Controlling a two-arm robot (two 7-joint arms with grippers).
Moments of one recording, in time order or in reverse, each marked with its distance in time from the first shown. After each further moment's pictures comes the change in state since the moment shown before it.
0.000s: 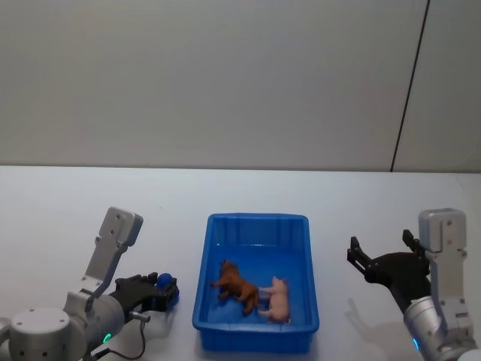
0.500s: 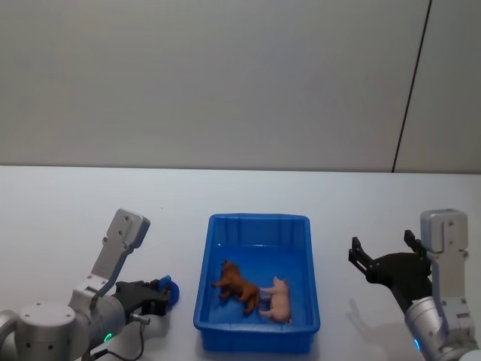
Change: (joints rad) left arm -0.029 -0.010 0.004 0.039 0.060 0.057 -0.022; right arm 0.000 0.000 0.000 0.000 0.000 0.000 0.000
